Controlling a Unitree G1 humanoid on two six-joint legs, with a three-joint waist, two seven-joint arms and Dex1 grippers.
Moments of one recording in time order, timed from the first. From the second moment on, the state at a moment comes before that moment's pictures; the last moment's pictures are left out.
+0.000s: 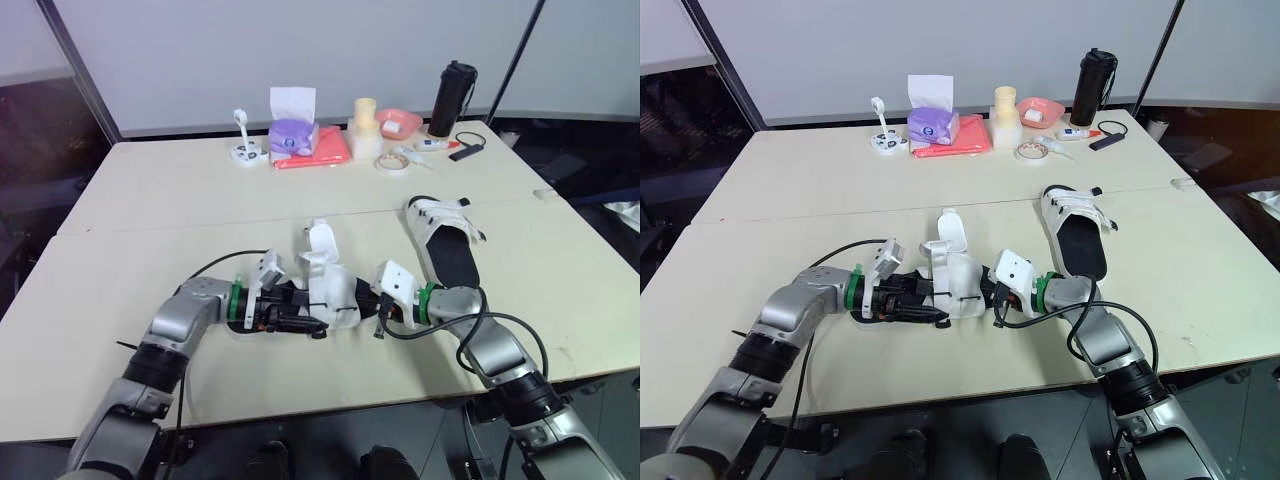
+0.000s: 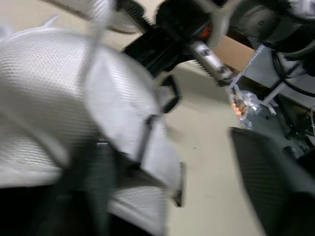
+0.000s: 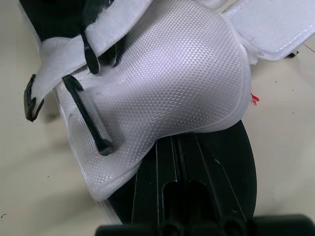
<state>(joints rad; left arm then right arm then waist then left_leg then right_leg) -0.54 0.49 -0.19 0.17 -0.44 0.54 -1.28 -0.43 -0.50 0.25 0.03 0.00 0.24 0.90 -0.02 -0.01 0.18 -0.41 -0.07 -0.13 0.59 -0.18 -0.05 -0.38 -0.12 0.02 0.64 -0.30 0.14</state>
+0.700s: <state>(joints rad) -0.29 0.58 -0.17 -0.07 -0.49 0.57 -1.26 -0.44 -0.50 0.26 0.06 0.00 0.21 0.91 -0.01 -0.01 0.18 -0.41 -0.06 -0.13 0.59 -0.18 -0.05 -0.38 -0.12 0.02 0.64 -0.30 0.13</state>
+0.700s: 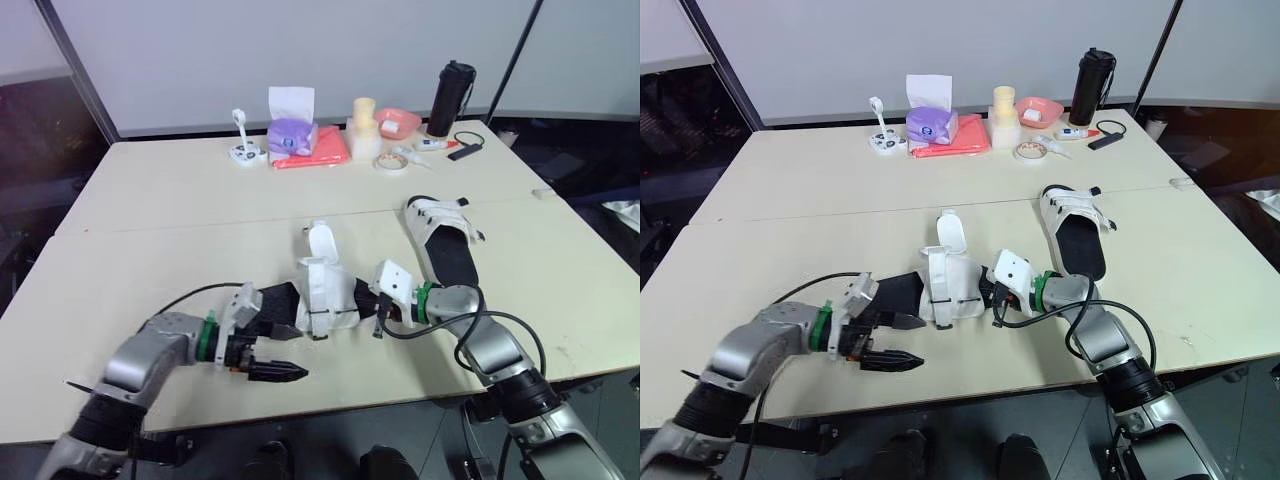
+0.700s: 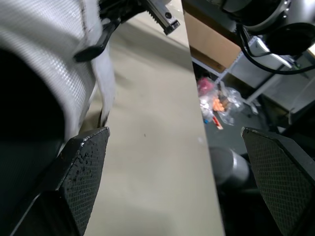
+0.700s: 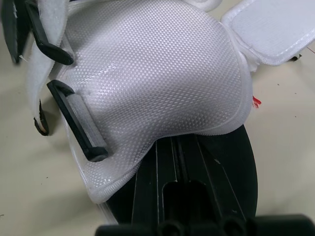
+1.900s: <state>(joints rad) -0.29 0.49 -0.20 -0.02 -0.47 0.52 -1.19 -0.44 -0.50 0.27 0.04 0.00 0.21 0.91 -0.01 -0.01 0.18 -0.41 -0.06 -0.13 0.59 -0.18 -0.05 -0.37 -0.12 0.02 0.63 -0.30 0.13</state>
